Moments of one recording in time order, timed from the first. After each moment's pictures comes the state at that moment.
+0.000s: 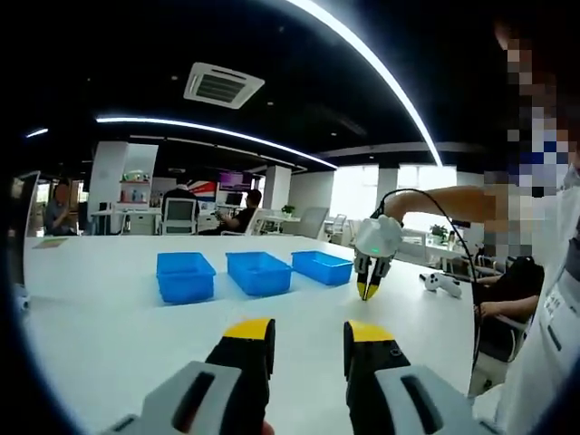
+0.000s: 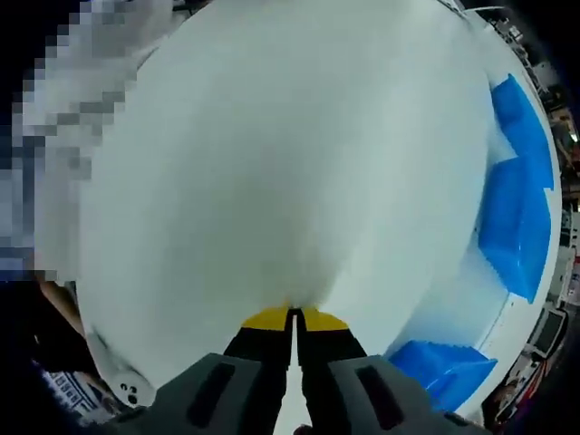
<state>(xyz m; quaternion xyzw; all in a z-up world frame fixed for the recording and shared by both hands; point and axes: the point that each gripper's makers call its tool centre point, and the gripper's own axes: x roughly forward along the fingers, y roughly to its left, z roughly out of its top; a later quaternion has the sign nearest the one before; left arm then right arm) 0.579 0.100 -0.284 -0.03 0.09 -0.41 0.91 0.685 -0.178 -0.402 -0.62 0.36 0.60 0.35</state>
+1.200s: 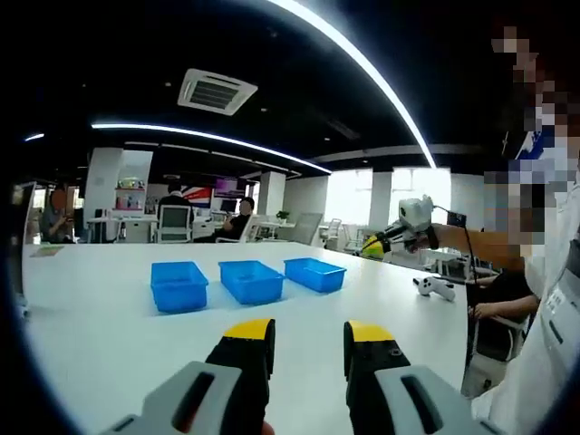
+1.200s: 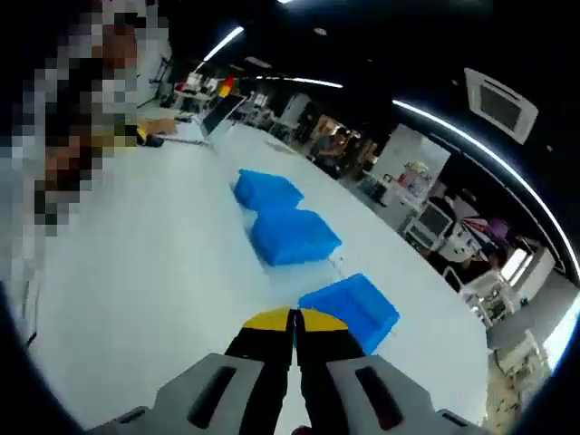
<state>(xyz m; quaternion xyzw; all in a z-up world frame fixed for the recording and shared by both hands) 0.570 0.091 -0.273 -0.03 0.07 -0.42 0.90 0.731 -0.218 -0.250 -0.25 0.11 0.35 0.89</state>
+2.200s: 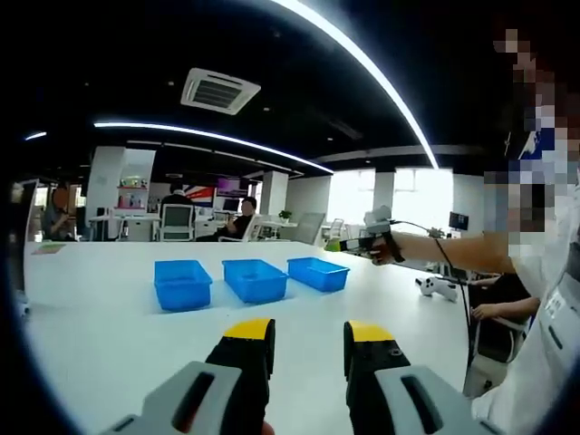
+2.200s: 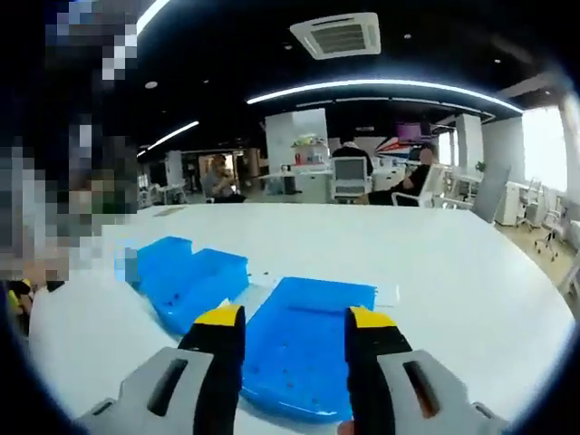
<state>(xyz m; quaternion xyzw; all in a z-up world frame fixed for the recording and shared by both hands) 0.574 0.097 -0.275 -0.03 0.07 -0.41 0.91 0.853 -0.243 -0.282 -0.01 0.15 0.21 0.97</state>
